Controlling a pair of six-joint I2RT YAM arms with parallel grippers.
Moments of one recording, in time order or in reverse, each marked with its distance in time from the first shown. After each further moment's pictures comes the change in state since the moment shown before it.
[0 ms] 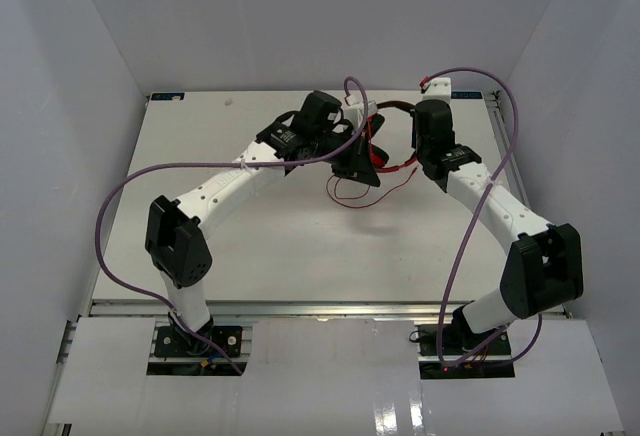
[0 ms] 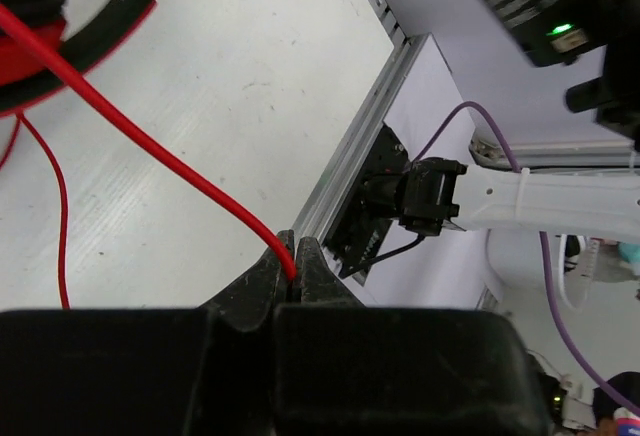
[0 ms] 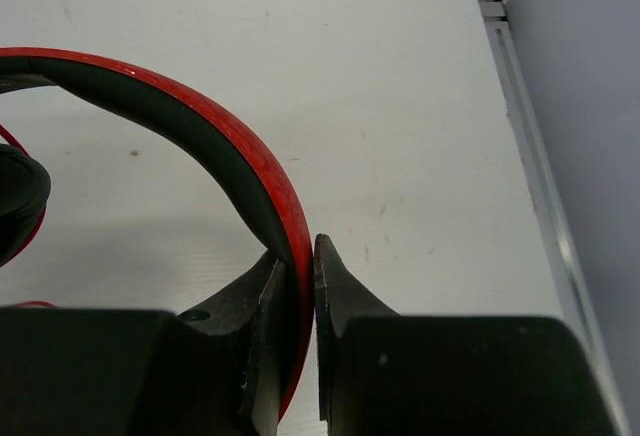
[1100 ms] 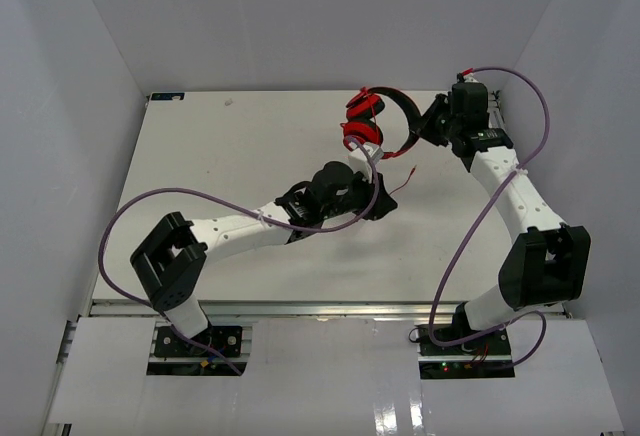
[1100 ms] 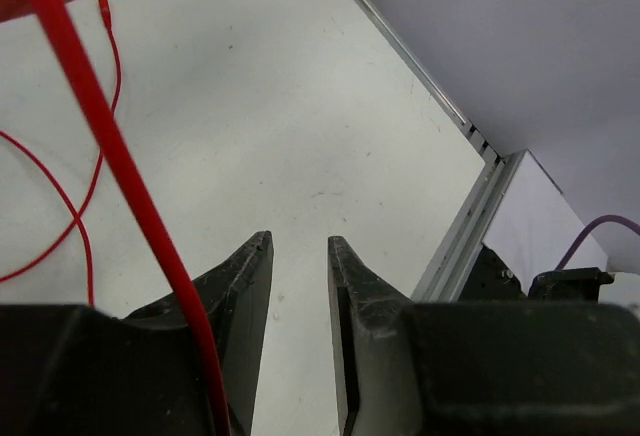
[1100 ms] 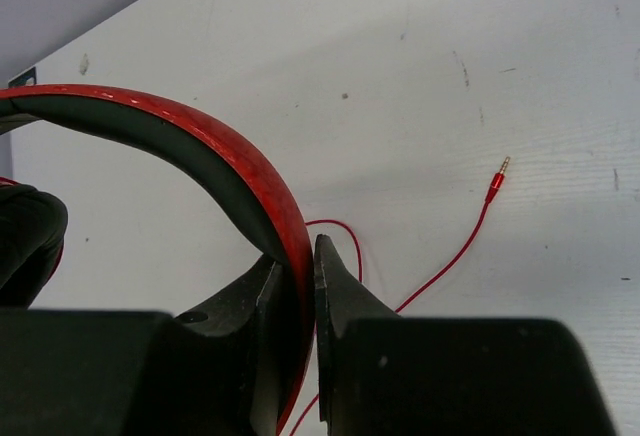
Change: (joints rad) left arm -0.246 -0.135 -0.607 0.799 -0.527 -0.066; right arm -0.202 0.038 0.159 -0.220 -0.604 0.545
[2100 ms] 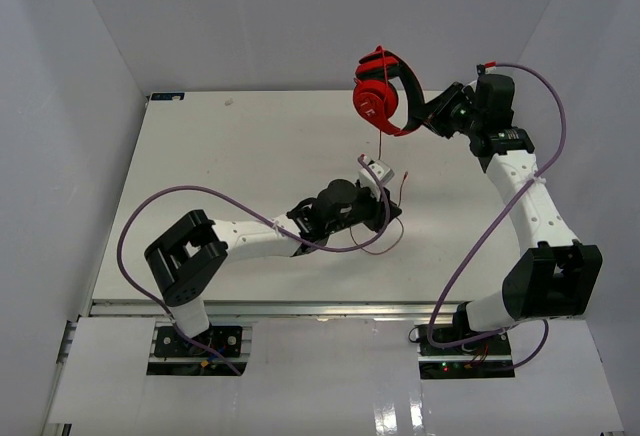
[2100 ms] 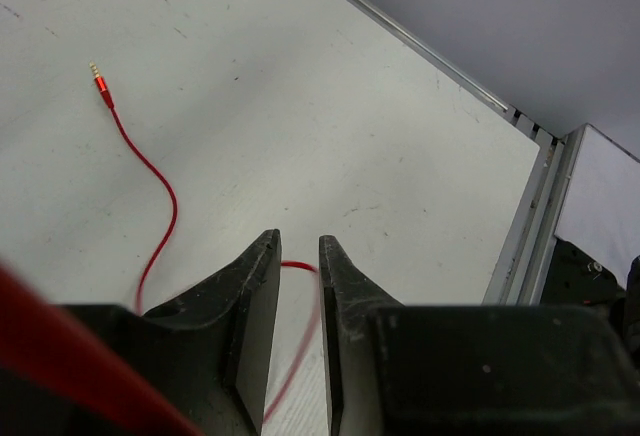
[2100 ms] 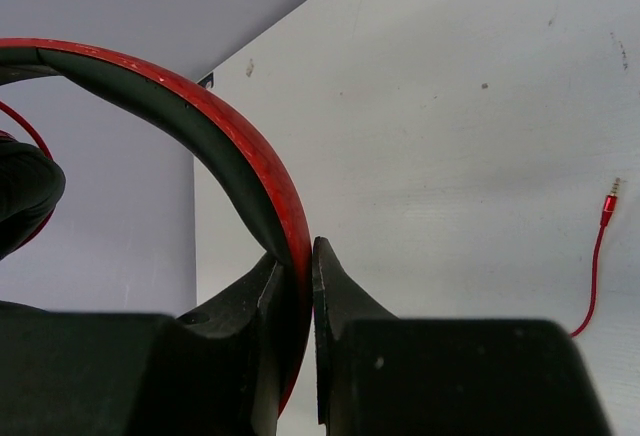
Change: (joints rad) left arm -0.054 0.057 -0.119 0.295 -0.054 0.219; right arm -0.082 -0.071 0.029 0.032 -0.292 0.230
